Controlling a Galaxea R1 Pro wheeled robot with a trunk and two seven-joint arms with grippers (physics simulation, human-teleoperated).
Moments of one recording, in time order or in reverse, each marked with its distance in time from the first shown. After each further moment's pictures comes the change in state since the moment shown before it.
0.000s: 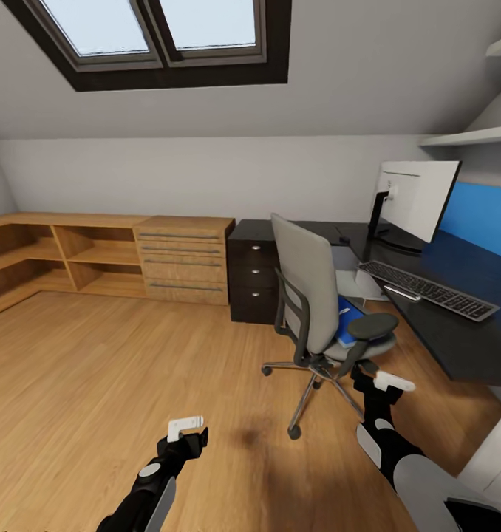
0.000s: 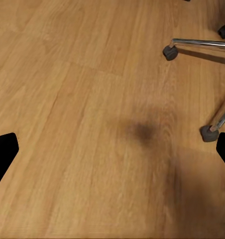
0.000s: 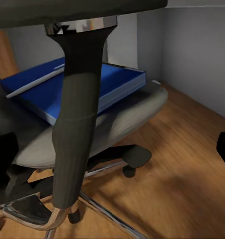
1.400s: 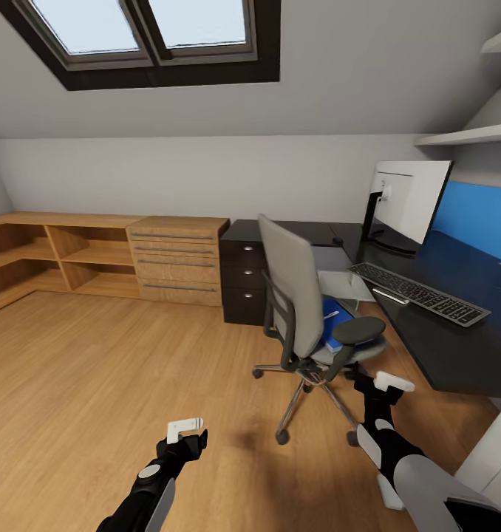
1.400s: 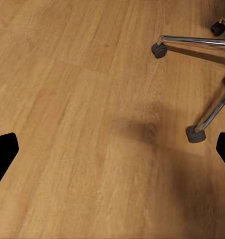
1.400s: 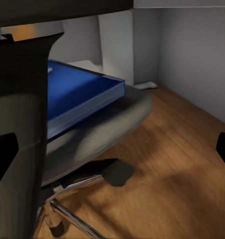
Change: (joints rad) left arm 0.000 0.002 0.001 0.012 -0.001 0.000 0.000; right arm 0.000 0.000 0.001 0.002 0.000 0.000 -0.004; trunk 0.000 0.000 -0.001
